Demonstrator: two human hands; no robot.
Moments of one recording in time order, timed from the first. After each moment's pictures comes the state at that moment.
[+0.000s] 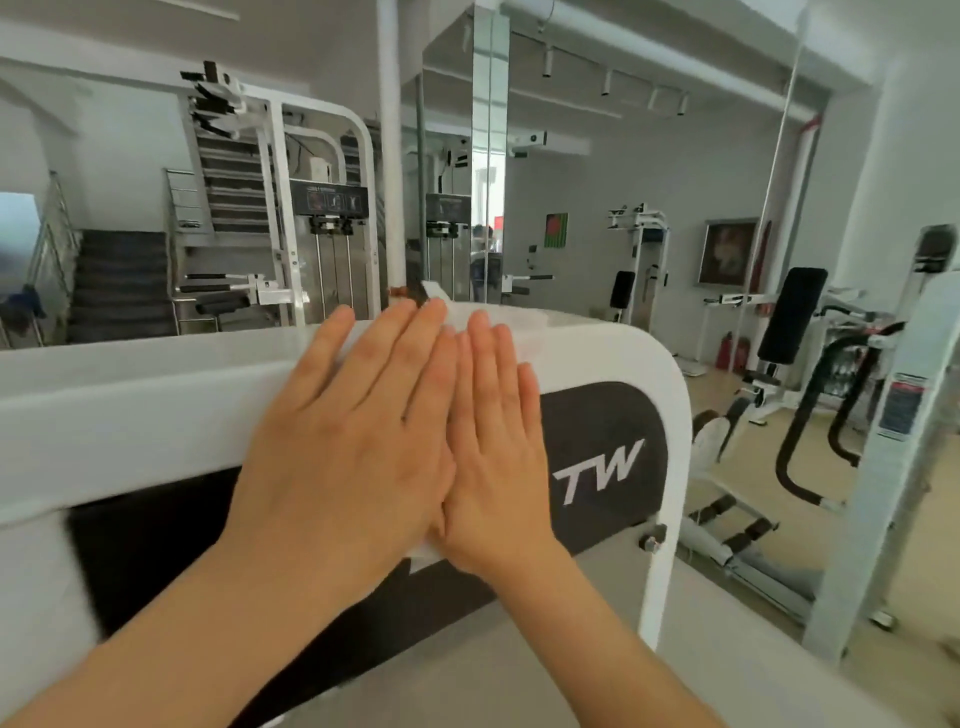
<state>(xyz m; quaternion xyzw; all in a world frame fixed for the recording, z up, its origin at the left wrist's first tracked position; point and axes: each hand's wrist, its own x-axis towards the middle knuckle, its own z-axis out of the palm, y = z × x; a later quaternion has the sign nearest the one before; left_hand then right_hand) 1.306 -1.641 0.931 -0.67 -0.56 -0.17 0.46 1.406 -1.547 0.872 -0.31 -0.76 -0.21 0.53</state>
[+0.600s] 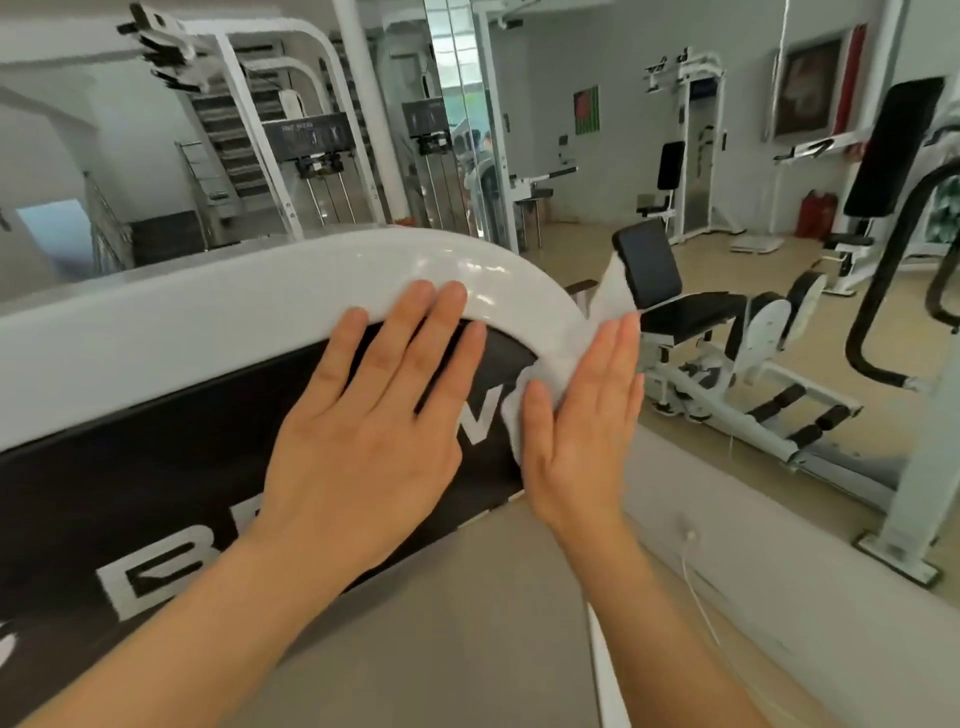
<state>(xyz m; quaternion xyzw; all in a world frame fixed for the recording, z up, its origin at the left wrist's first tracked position) 1.437 -1.517 0.875 -0.68 -0.52 -0.08 0.52 1.563 -1.415 0.783 -0.47 -0.64 0.04 0.61</state>
